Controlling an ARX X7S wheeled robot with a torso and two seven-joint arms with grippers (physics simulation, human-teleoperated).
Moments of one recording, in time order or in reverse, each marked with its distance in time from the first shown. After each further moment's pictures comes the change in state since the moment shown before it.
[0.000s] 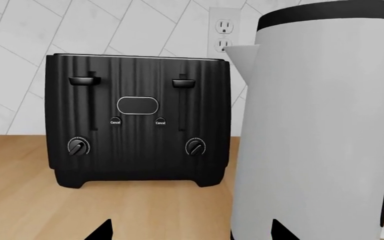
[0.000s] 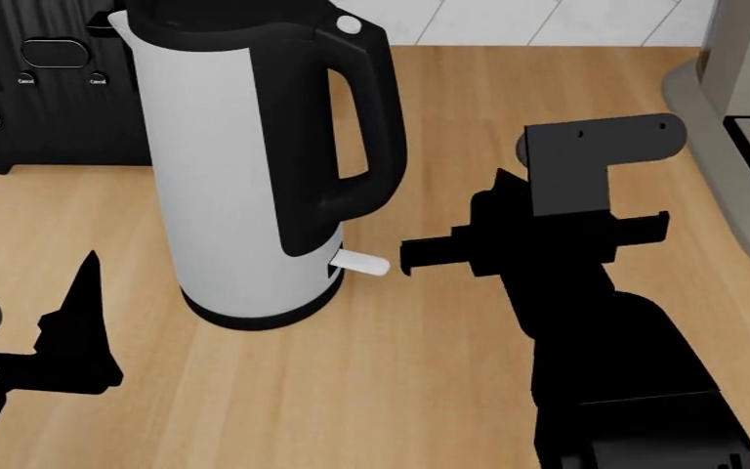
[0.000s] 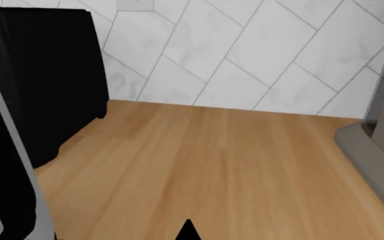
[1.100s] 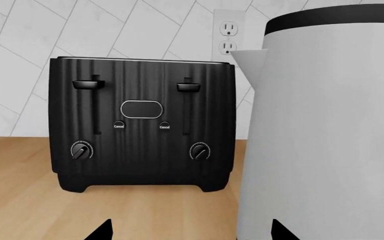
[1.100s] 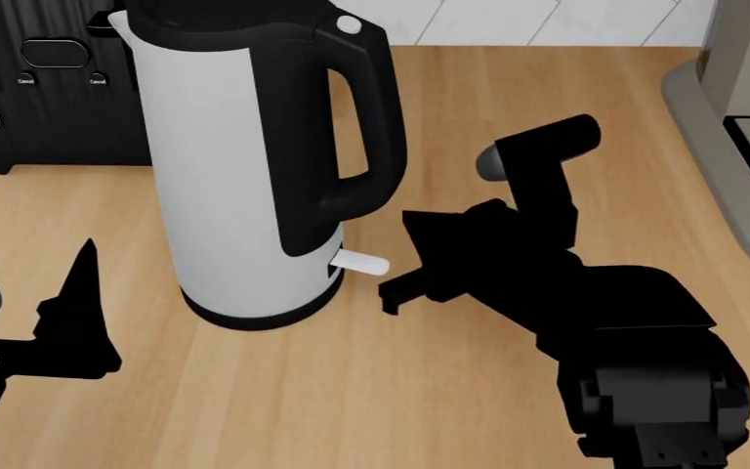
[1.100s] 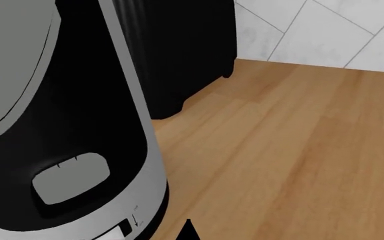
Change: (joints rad) left arm -0.031 -0.018 0.015 -0.035 -0.022 0.013 -0.030; right arm 0.216 0.043 -0.163 0.633 0.107 -0.289 -0.603
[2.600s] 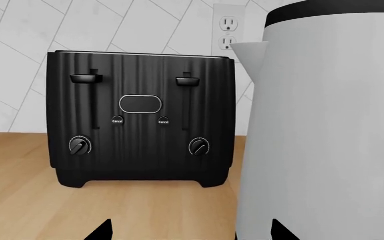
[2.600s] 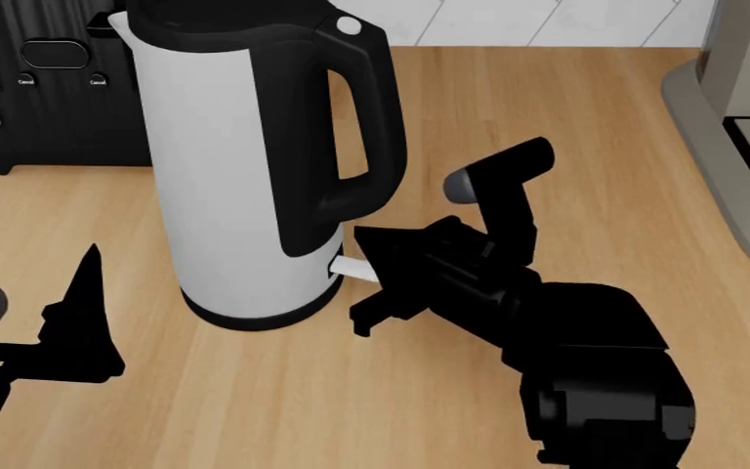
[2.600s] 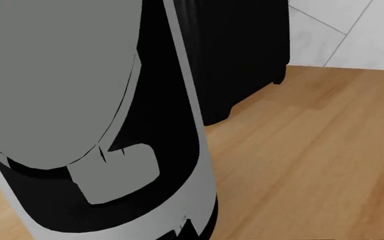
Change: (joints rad) left arm 0.004 -0.023 0.024 -0.017 -0.032 0.018 -0.031; right arm 0.060 -0.089 -0.039 0.350 0.030 -0.298 -0.185
